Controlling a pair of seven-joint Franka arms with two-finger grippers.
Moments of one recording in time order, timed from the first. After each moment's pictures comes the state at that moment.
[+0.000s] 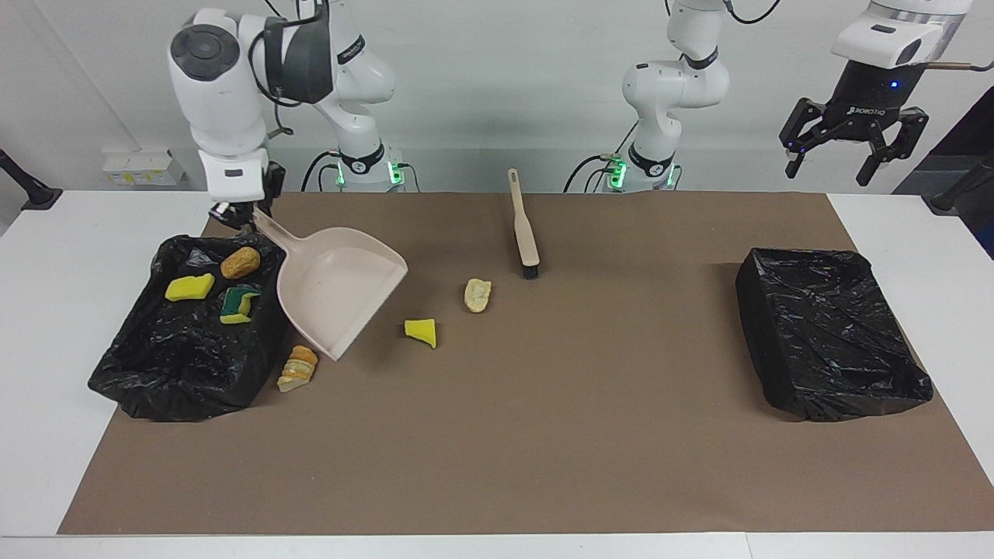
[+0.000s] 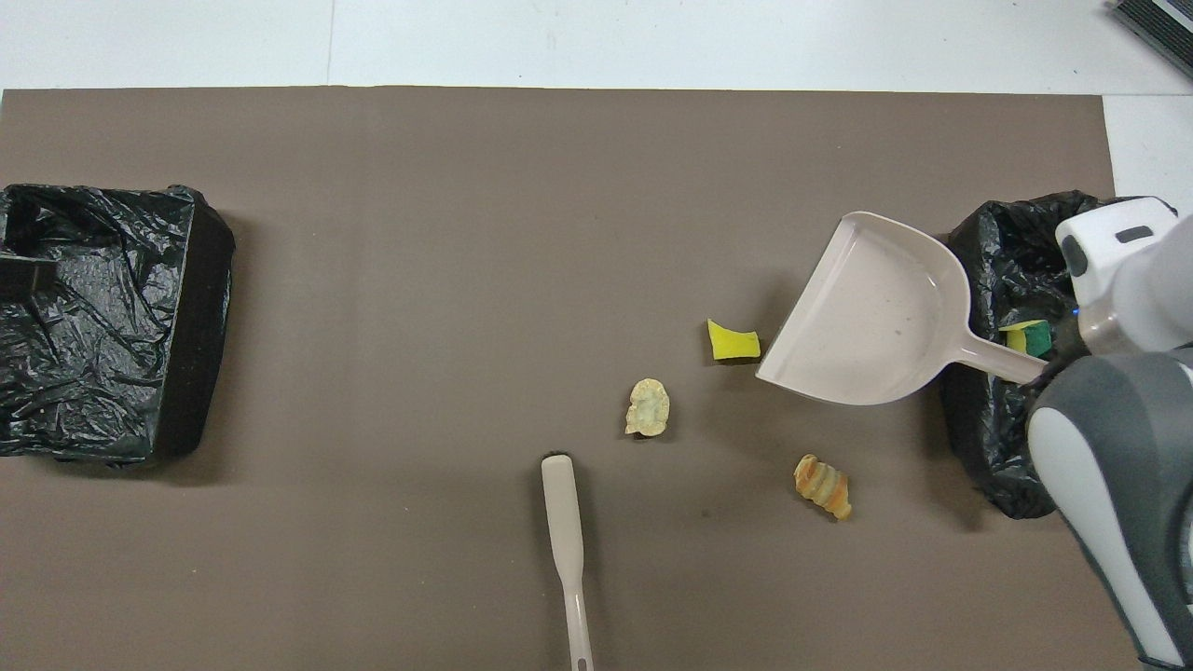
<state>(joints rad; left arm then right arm) -0.06 -0.08 0.00 -1.47 -0.01 1.61 0.22 0.00 -0.06 0.06 -1.86 -0.21 1.65 -0.87</state>
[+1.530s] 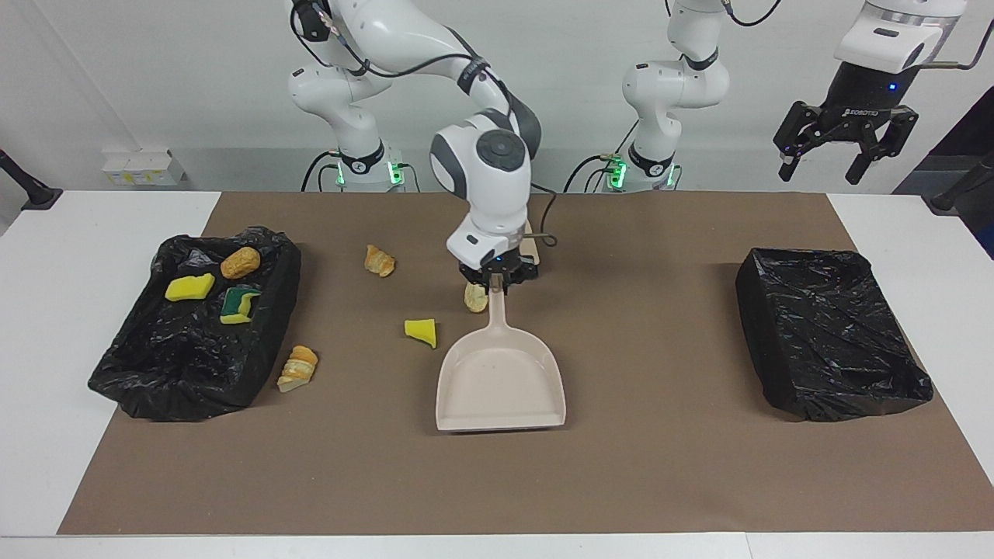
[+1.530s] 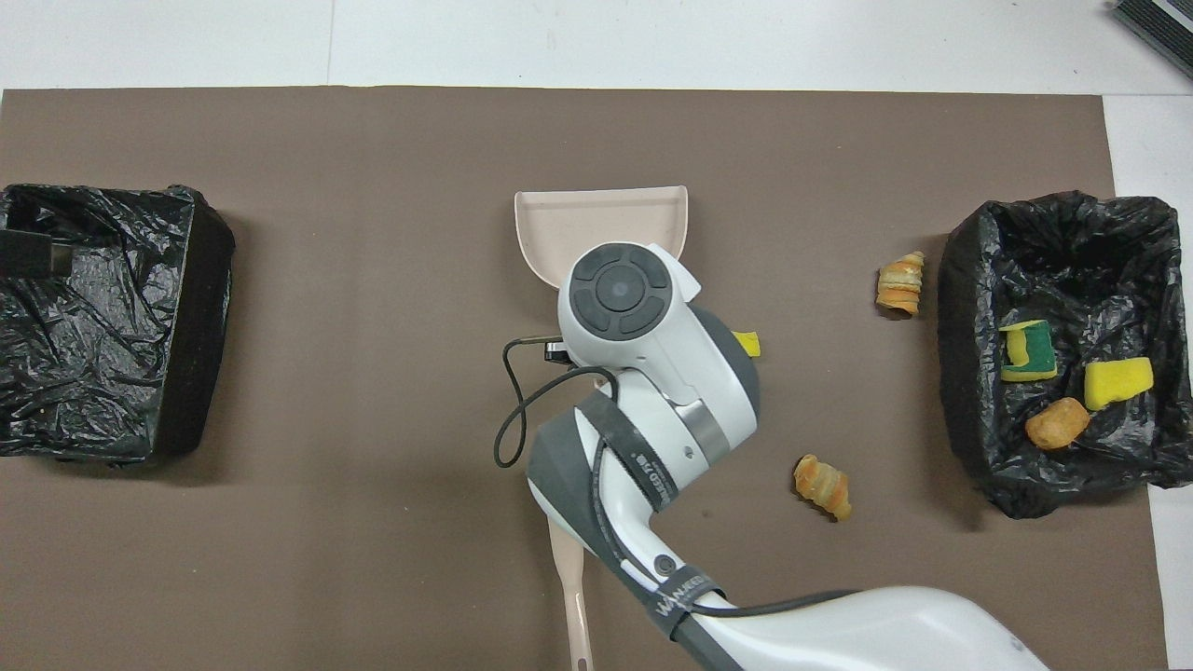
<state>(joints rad) -0.06 -0.05 -0.01 -1.43 -0.01 1.59 0.05 0.56 0.44 0.06 -1.60 -0.03 2.04 0.65</state>
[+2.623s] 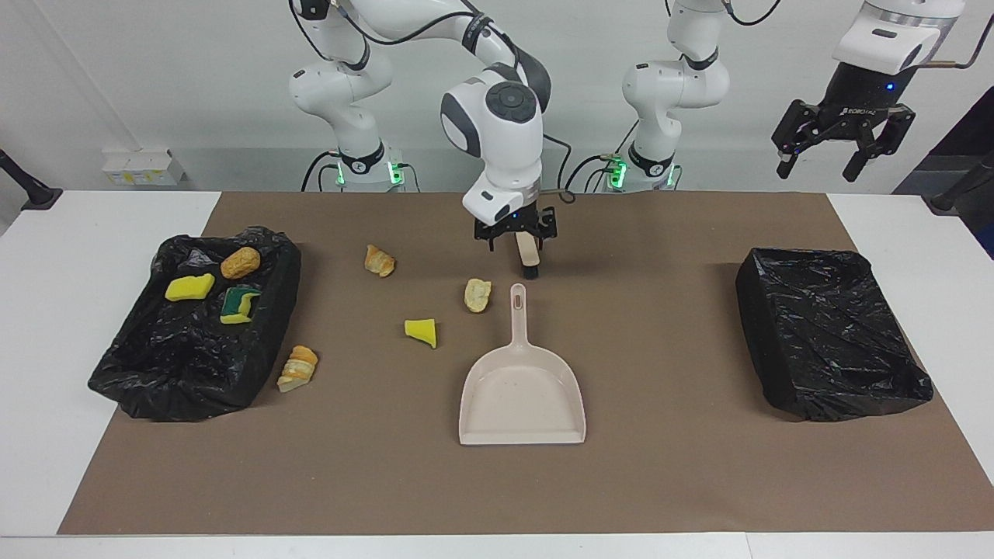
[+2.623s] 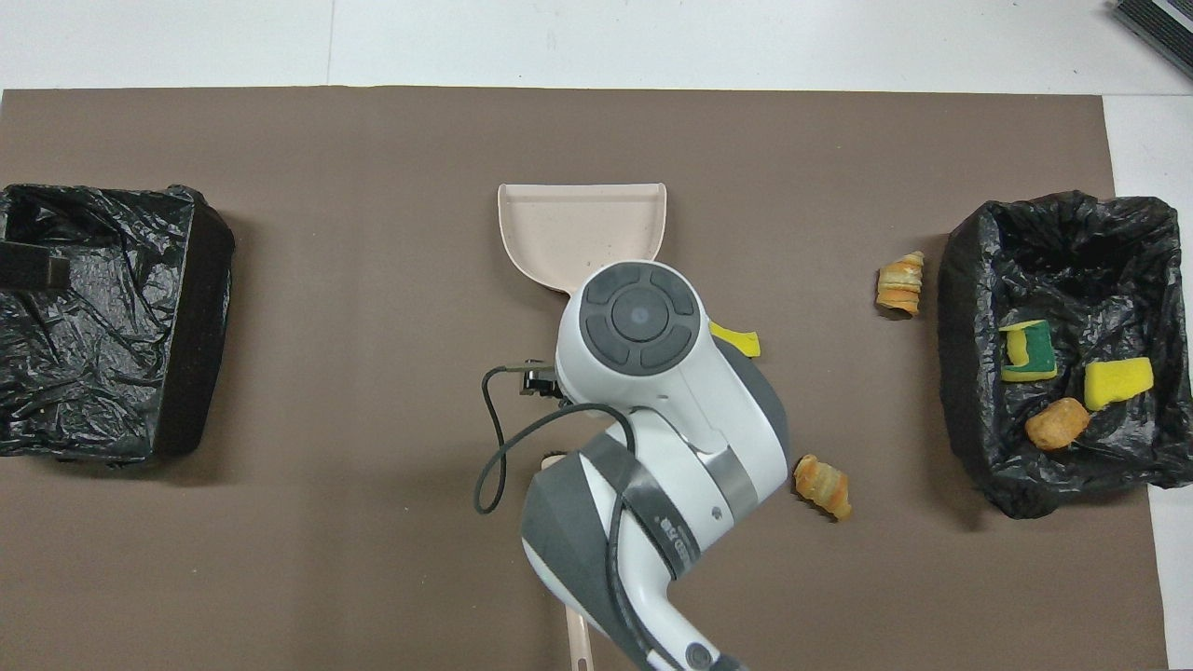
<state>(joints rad) -0.06 -0.05 -0.02 -1.43 -0.01 1.58 0.05 0.63 0.19 0.07 -1.79 0.09 1.94 0.66</state>
